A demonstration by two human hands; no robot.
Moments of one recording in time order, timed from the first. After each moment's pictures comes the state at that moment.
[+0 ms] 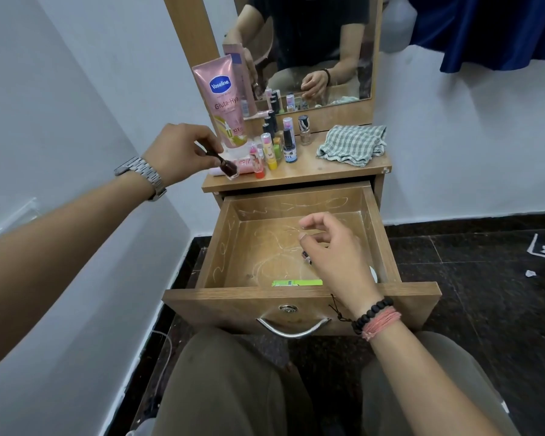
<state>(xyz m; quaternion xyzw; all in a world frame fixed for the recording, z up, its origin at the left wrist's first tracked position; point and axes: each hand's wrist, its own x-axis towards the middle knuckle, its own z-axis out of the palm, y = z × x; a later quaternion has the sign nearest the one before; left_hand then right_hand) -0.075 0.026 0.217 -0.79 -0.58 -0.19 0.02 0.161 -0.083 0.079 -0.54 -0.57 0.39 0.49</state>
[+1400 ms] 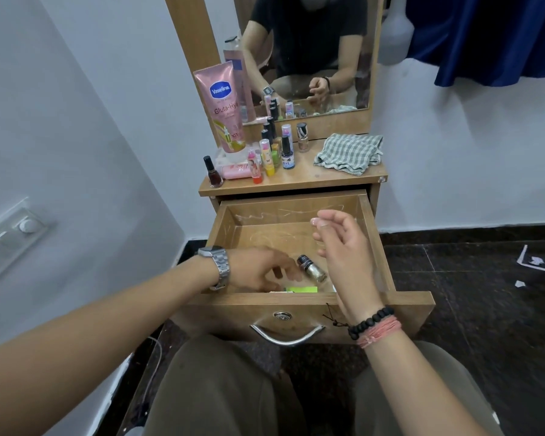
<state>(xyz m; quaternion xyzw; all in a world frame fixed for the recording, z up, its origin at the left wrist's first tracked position) -0.006 -0.022 0.087 -0.90 -0.37 0.12 -0.20 0.166 -0.079 0.079 -0.49 -0.45 0.44 0.60</state>
